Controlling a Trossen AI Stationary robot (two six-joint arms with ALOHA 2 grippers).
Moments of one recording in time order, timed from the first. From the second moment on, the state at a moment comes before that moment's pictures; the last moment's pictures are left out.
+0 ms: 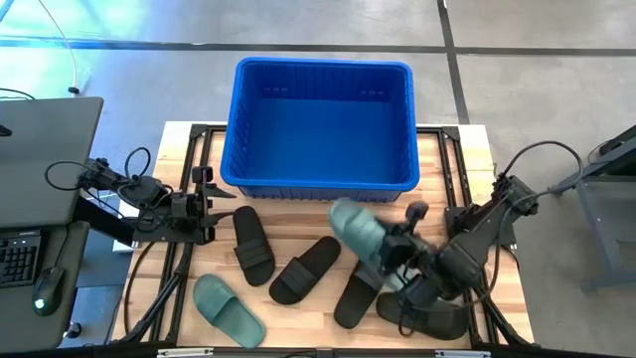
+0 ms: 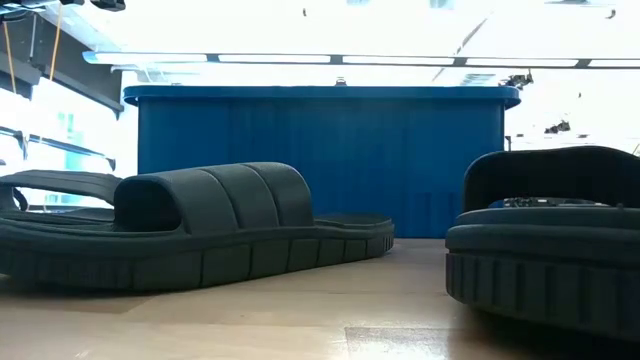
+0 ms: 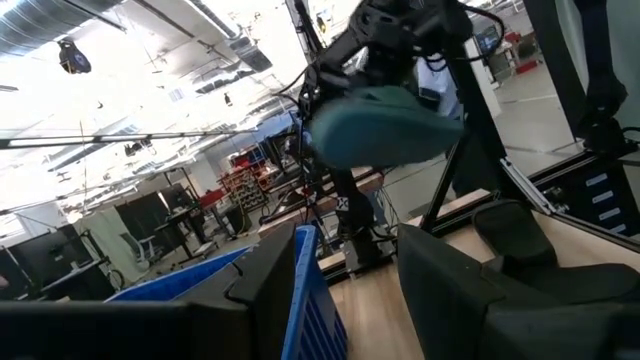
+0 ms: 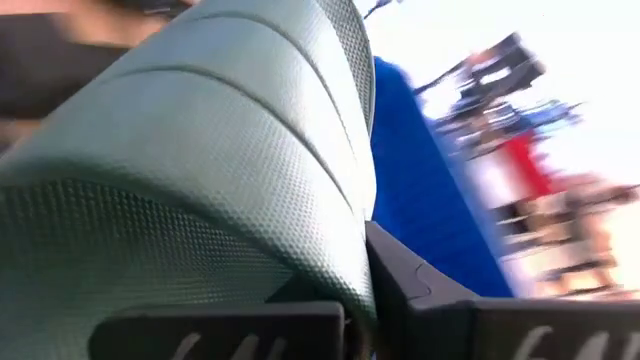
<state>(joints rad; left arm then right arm) -0.31 0.23 0.28 0.15 -0.36 0.54 0.70 1.71 1.81 -1.58 1.22 0.66</state>
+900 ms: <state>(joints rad) -0.31 0.23 0.28 0.16 -0.36 0.54 -0.37 1.53 1.68 -0.91 0.81 -0.25</state>
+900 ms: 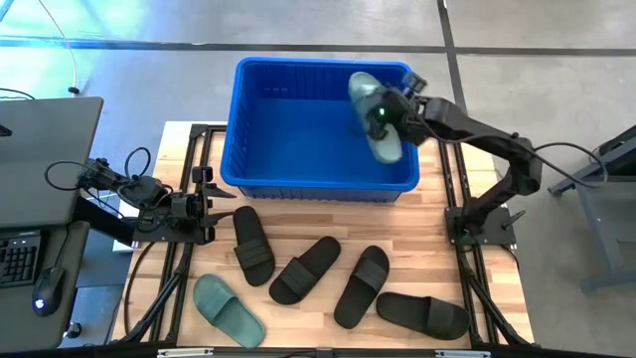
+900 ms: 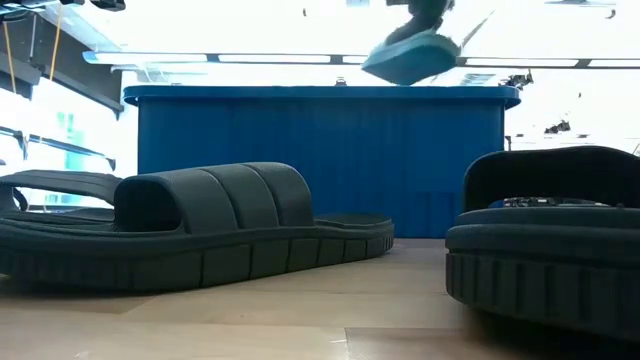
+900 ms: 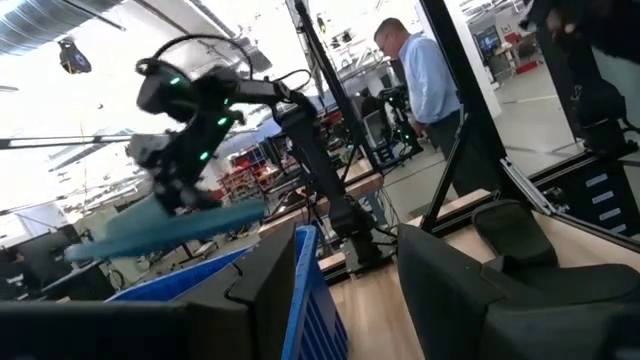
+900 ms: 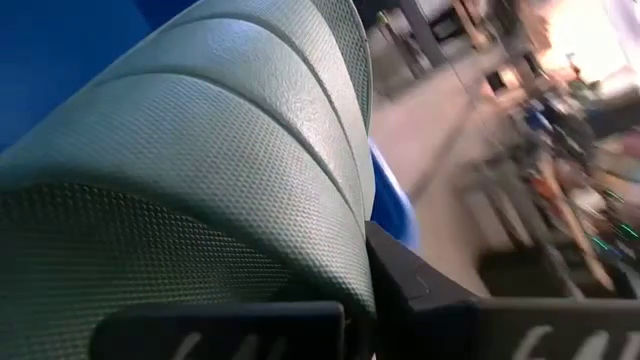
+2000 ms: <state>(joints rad) -0.31 0.23 0.28 0.11 -0.36 0.54 -0.65 1.53 1.11 -0.32 0.56 -0.42</state>
